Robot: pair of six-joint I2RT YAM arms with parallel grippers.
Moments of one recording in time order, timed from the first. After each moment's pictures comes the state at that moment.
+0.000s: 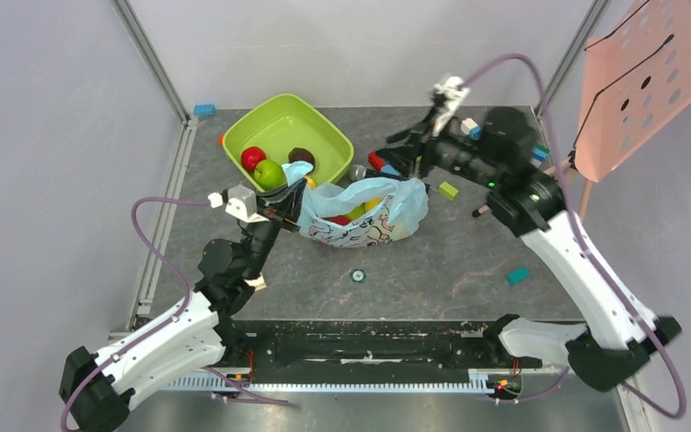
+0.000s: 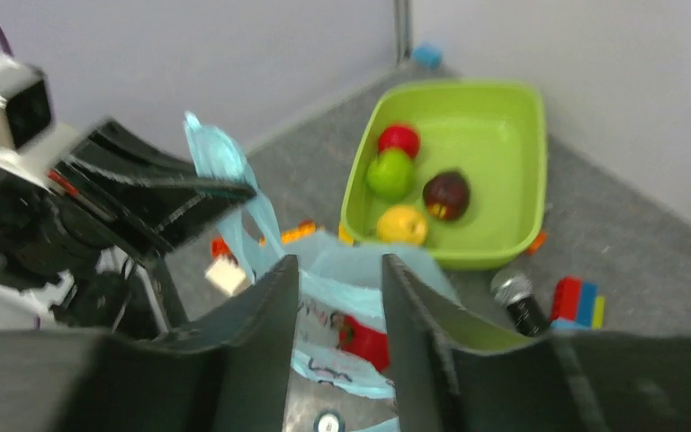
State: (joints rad) left arm -0.75 0.73 0.45 0.72 -0.26 -0.15; right arm 0.56 1.14 1.47 -0.31 -0.42 0.11
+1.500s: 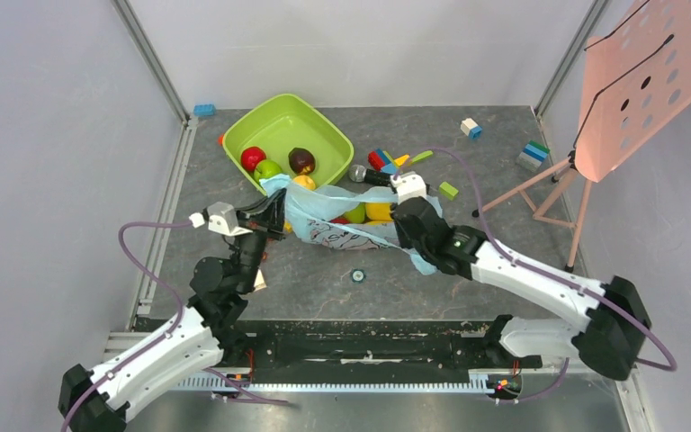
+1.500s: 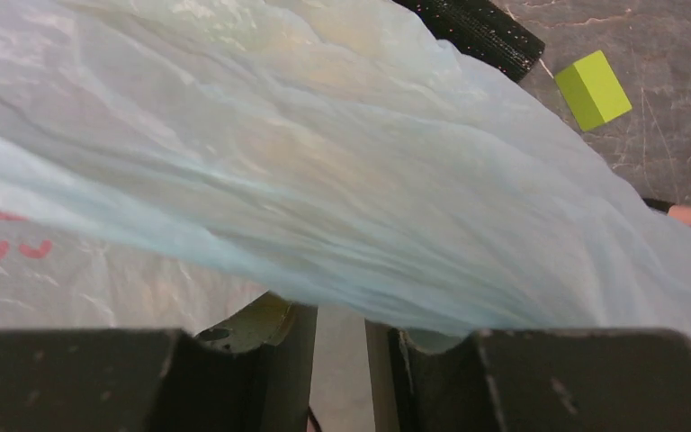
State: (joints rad) left arm -0.75 0.58 0.32 0.72 -0.42 -0.19; right arm 0.87 1.25 0.90 -0.39 0.47 0.27
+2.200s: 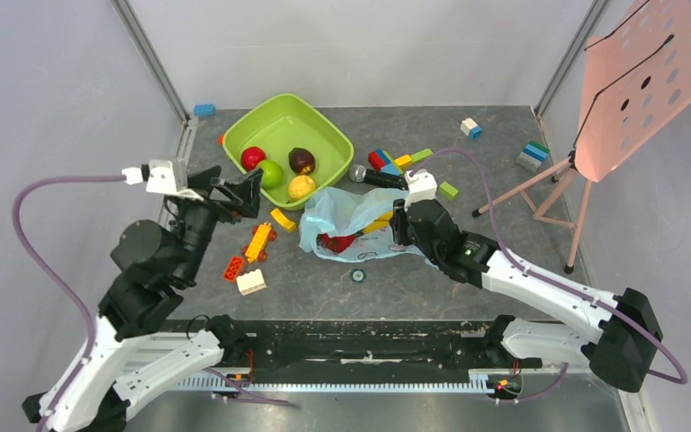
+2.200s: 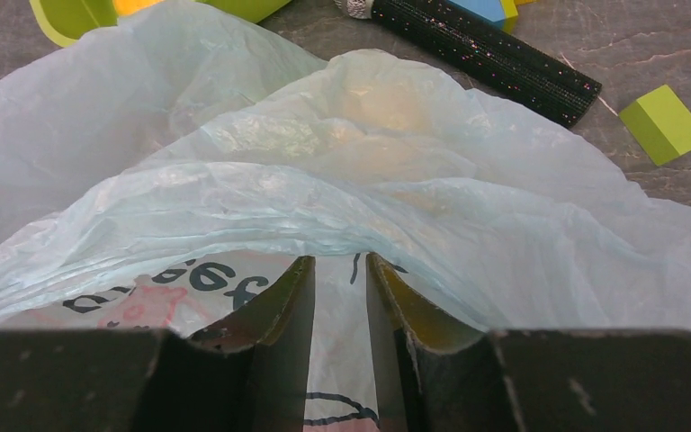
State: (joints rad) left arm -0.75 0.58 1.05 -0.28 -0.53 -0.19; right arm 0.86 1.12 0.79 -0.19 0.42 0.37
